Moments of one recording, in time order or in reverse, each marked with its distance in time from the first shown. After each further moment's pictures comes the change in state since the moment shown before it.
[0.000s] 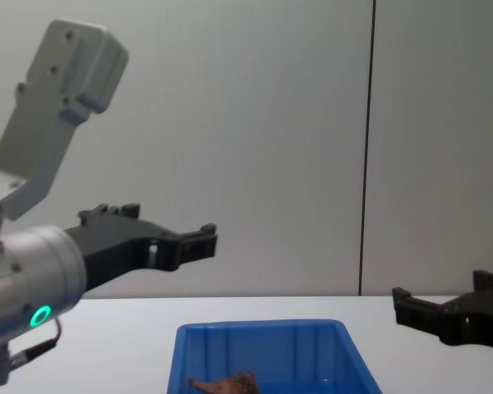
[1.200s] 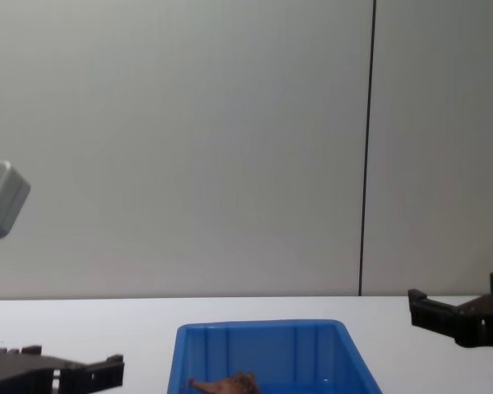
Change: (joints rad) left arm 0.147 0.078 -0.055 -0.010 -0.233 0.143 0.136; right arm -0.016 0.011 0.009 -0.013 0.009 0.001 -0.029
